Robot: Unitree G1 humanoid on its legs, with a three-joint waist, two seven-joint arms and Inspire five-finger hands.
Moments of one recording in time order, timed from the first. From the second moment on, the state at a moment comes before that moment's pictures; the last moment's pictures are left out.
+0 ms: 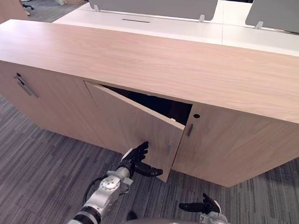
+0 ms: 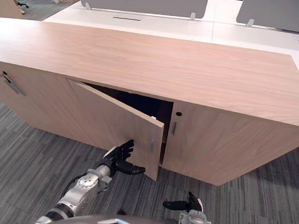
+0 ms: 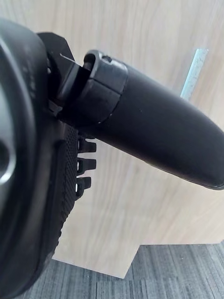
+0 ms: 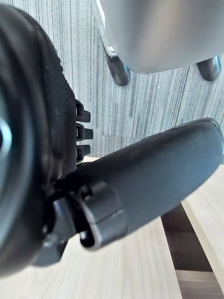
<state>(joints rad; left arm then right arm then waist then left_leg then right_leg) 0.00 0.20 -0.40 0.52 -0.31 -0.06 -0.04 0.05 -0.07 -0.12 1.04 0.04 0.02 -0.10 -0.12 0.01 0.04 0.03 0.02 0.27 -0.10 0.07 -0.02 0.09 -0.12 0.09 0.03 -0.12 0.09</state>
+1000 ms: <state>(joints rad) 0.08 0.17 -0.17 0.80 -0.15 -0.06 0.03 0.09 -0.07 -0.22 1.10 0.08 0.03 -0.13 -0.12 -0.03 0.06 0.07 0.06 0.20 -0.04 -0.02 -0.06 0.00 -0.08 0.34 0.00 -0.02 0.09</state>
